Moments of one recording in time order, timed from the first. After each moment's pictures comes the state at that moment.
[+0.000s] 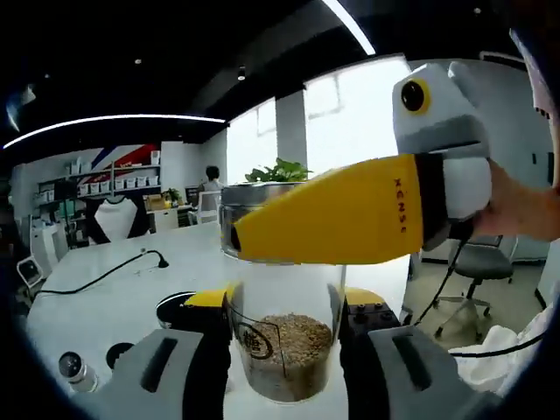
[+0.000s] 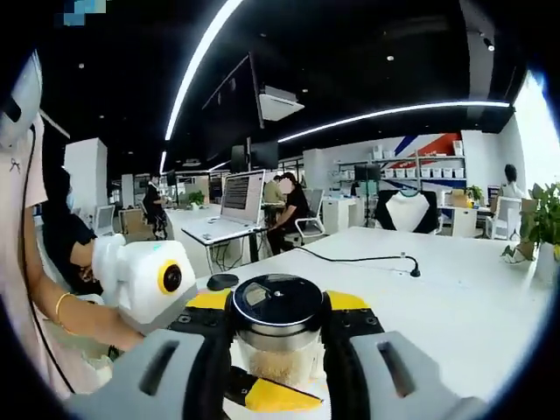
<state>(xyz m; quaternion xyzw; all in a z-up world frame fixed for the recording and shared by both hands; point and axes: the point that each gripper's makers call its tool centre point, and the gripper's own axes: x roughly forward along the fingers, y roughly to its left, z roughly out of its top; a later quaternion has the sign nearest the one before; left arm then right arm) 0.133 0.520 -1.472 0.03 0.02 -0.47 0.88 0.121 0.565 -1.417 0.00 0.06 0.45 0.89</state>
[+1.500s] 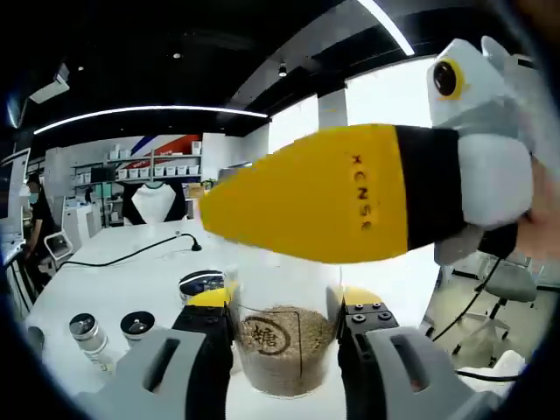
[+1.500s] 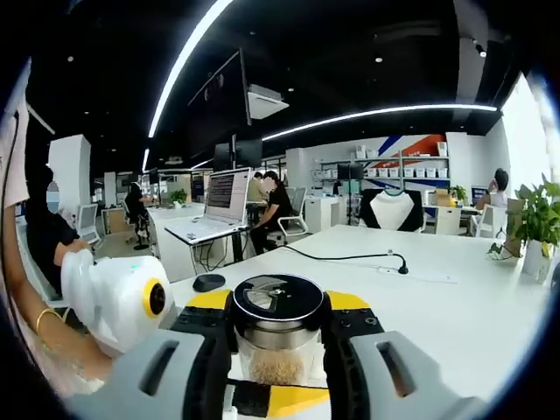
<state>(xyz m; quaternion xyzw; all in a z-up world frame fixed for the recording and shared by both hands) 0.138 0.537 -1.484 0.02 0.04 -0.37 0.93 0.128 0.571 -1.422 -0.01 0.07 0.41 0.91</state>
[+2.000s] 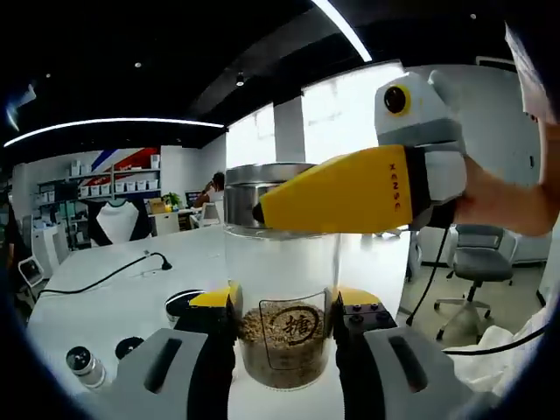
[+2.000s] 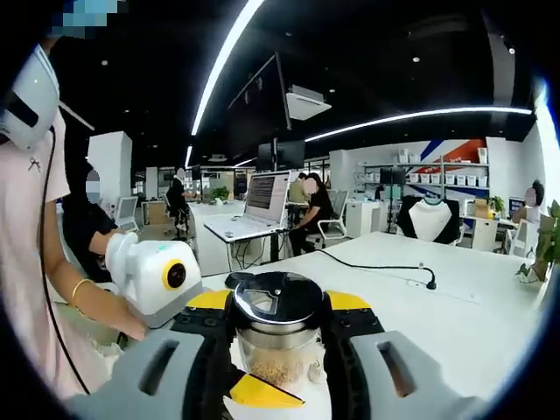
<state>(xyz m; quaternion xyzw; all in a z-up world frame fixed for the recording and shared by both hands) 0.131 0.535 -1.472 0.04 0.02 -0.41 0.91 0.115 0.574 -1.409 -0.03 0.05 0.48 0.87</state>
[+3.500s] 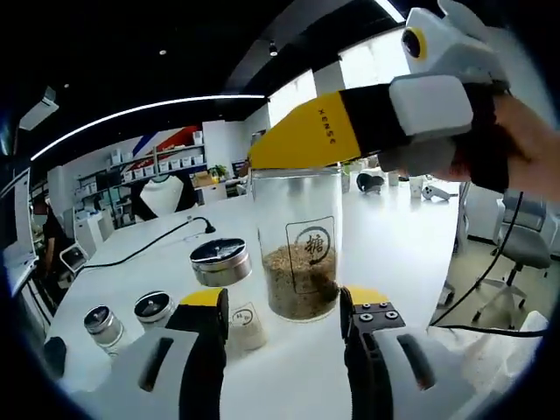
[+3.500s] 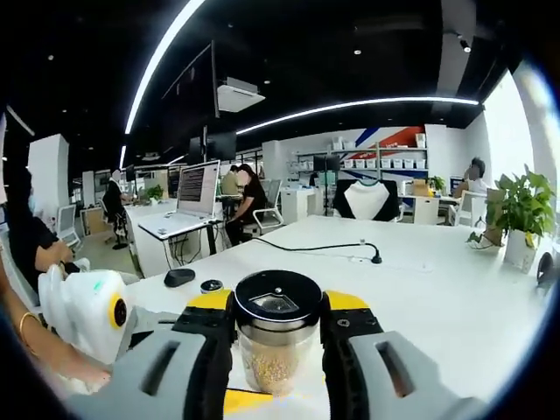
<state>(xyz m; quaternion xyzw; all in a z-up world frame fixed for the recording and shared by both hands) 0.146 0.559 -1.527 0.10 0.10 -0.30 0.94 0.162 0.540 -1.437 -0.01 0.09 0.32 0.94</state>
